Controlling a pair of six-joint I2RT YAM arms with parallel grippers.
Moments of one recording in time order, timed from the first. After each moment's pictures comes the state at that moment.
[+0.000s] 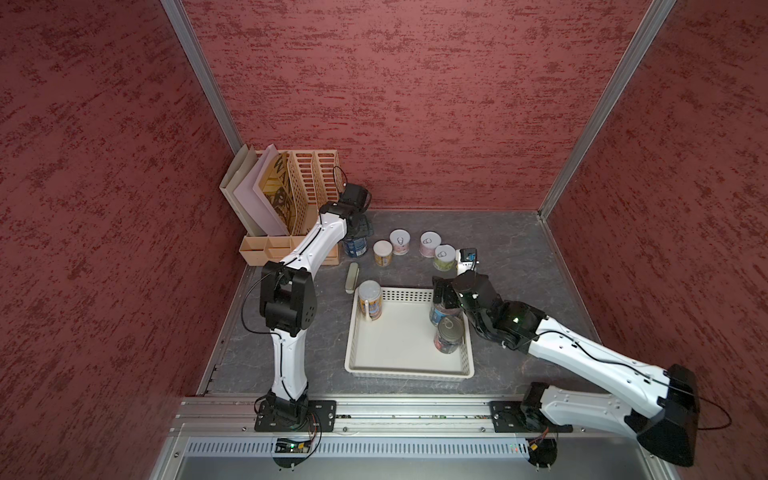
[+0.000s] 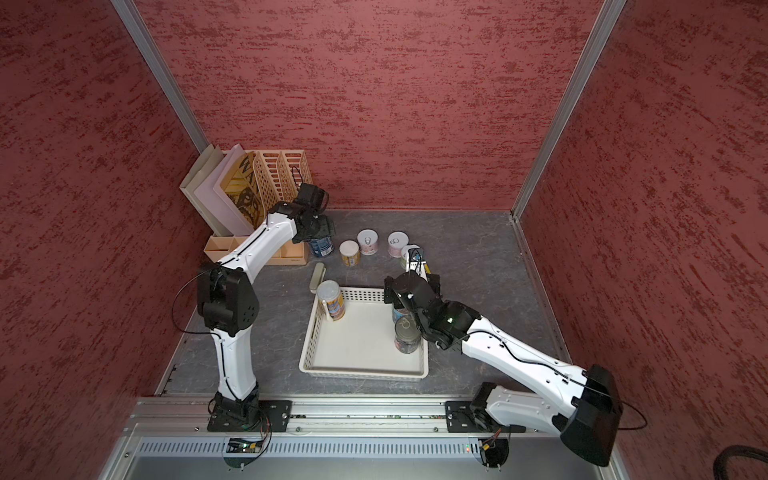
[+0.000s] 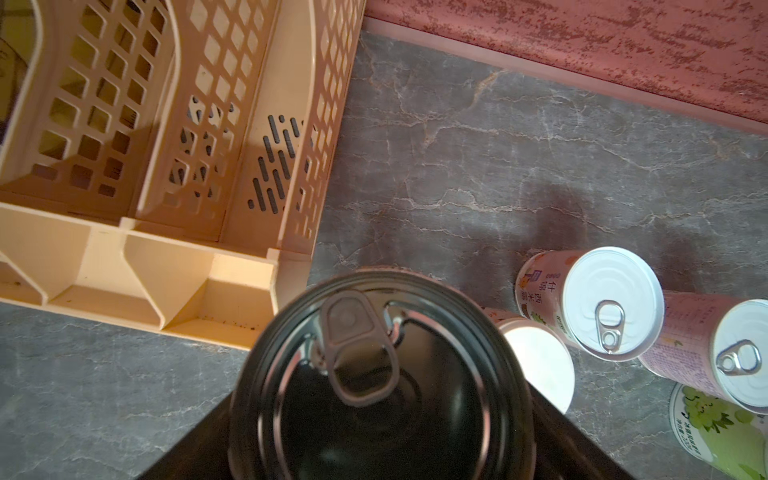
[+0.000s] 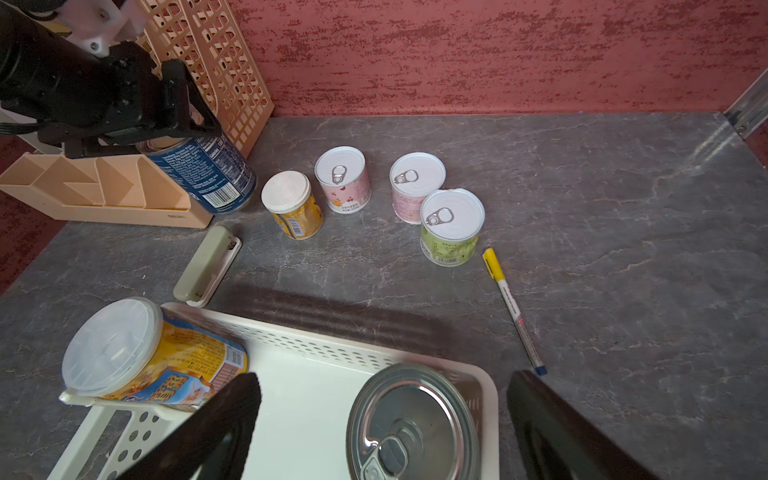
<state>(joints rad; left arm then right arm) -0.31 2.02 1.90 -0.91 -0.25 -0.48 0.88 1.13 0.92 -0.40 0.54 0.52</state>
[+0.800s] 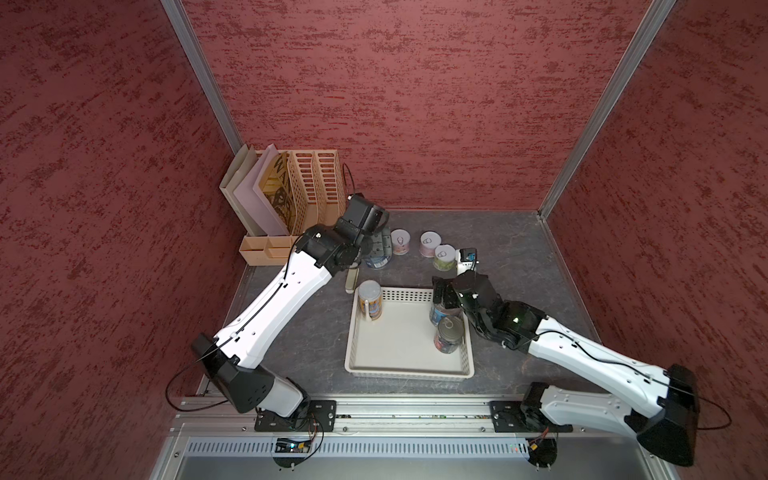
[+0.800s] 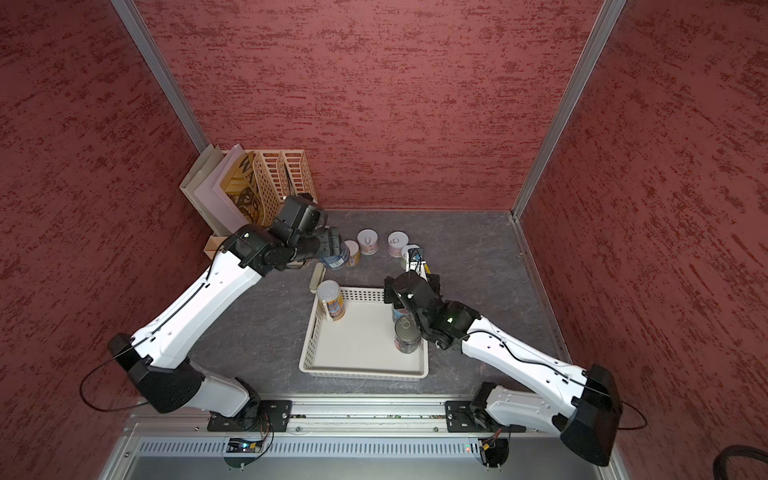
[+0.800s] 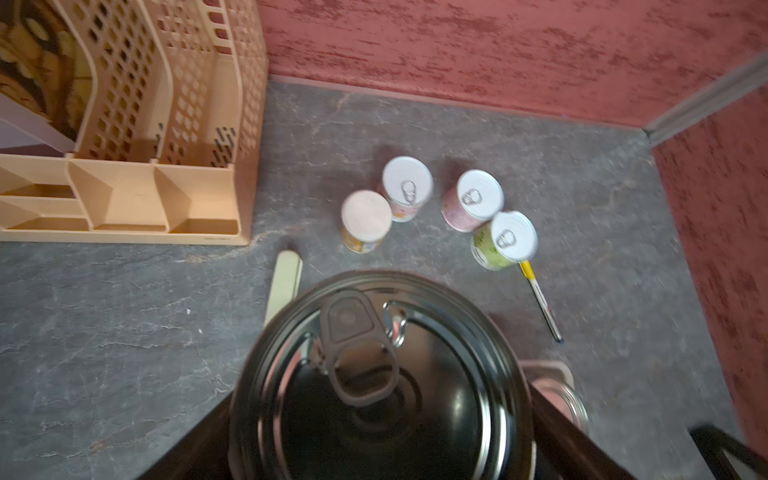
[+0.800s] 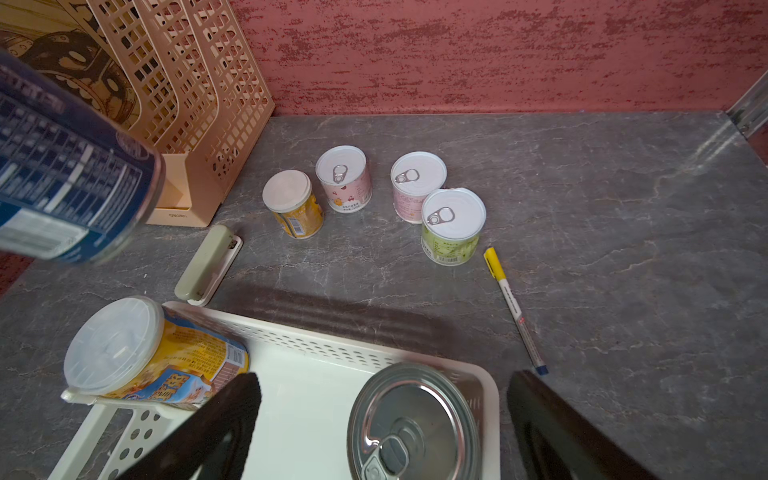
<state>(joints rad) -0.69 1.46 1.68 -1.05 -0.30 -0.59 0.88 1.13 0.92 -0.40 0.54 0.52</state>
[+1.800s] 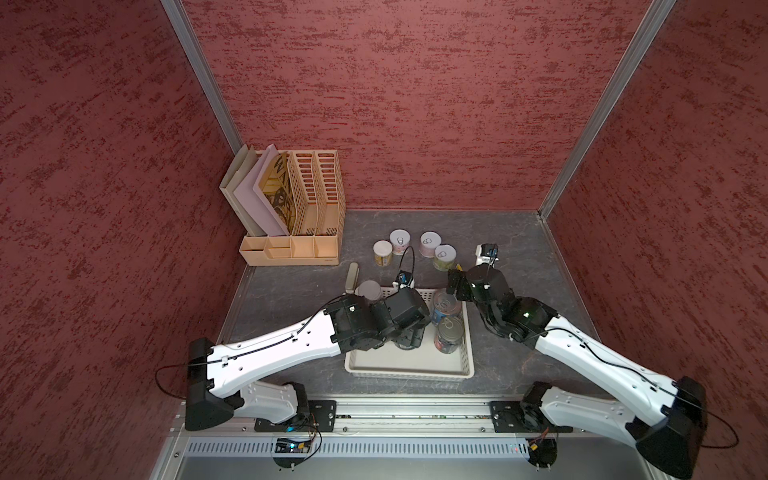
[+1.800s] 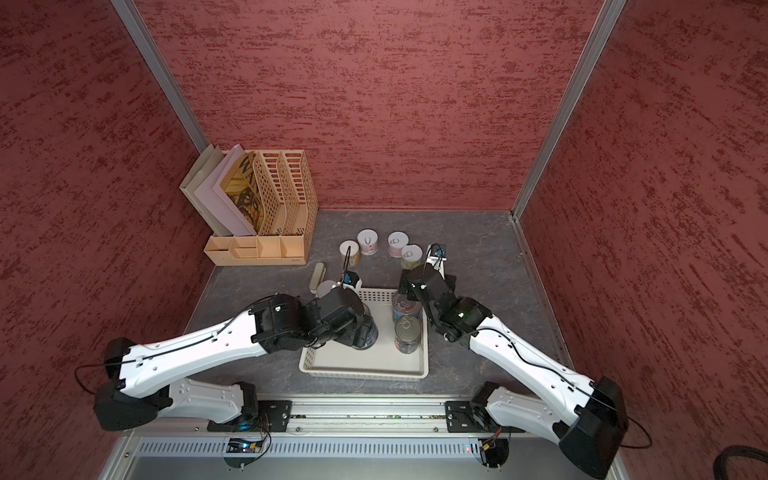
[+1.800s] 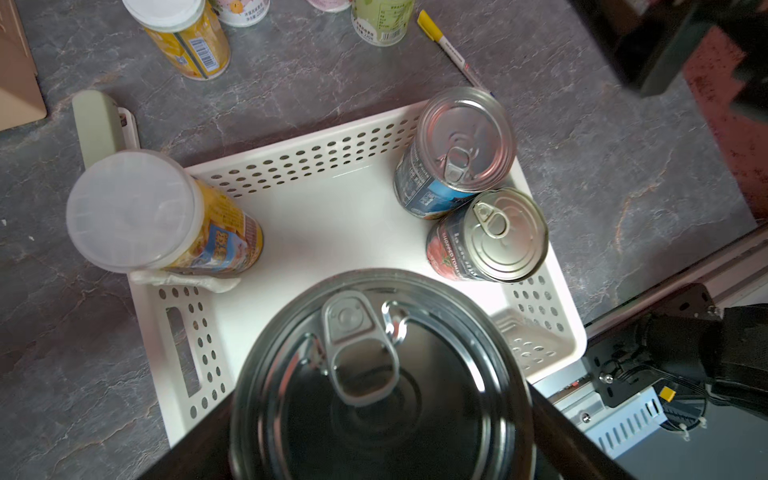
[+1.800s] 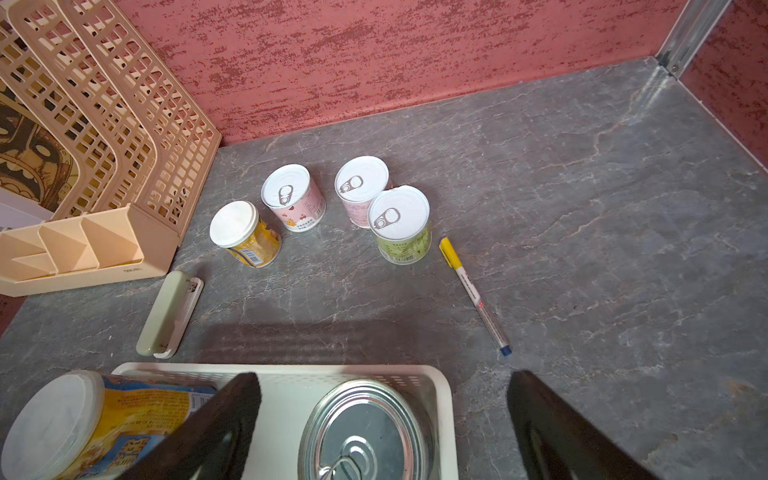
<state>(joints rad) -1.18 1.29 1.27 -1.01 -0.33 -0.75 0.75 1.09 0.91 -0.45 0.52 0.63</state>
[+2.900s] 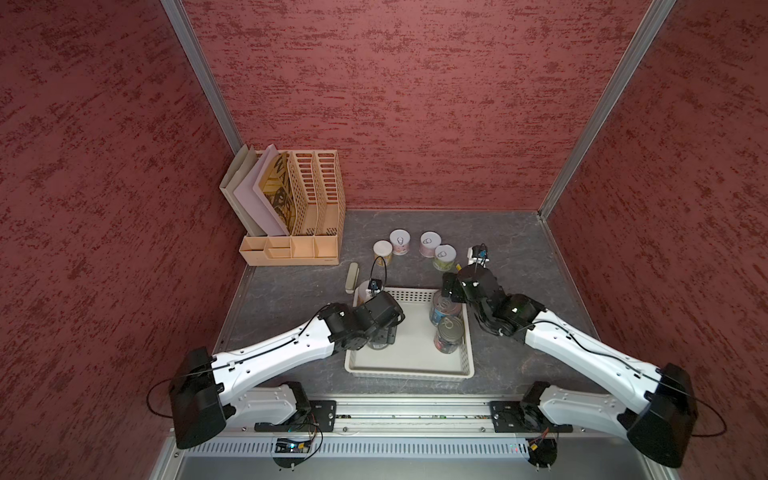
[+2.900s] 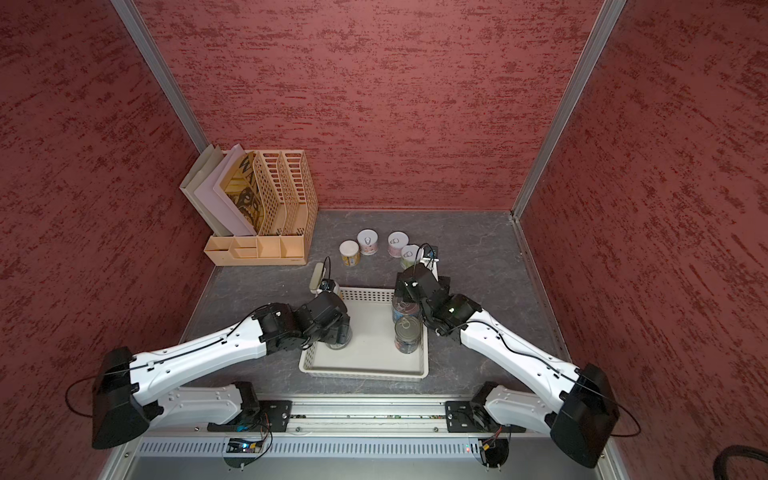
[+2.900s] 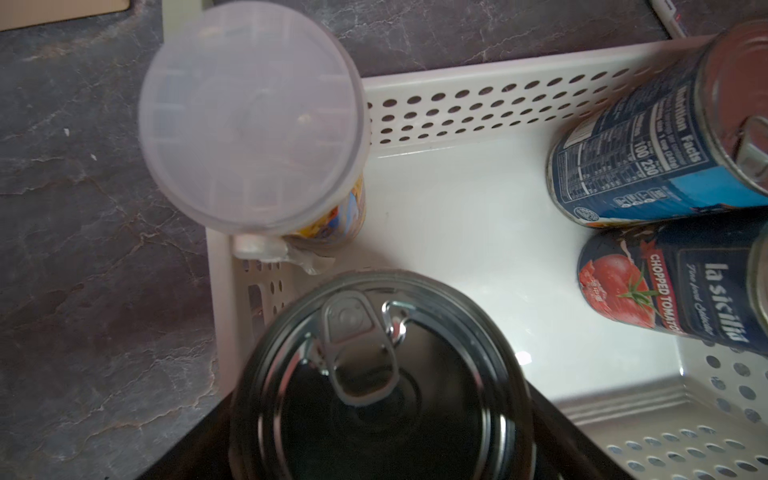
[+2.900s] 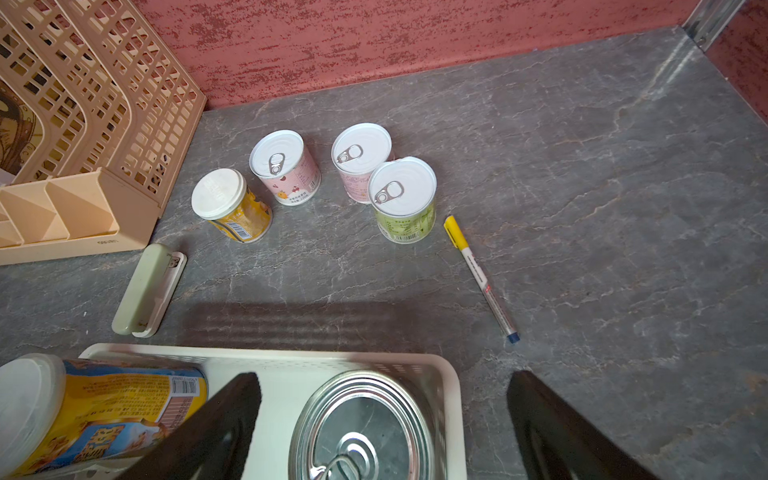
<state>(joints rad) -0.99 1.22 0.93 -0.84 -0.37 -0.74 0.75 1.17 0.91 -0.45 0.49 0.63</state>
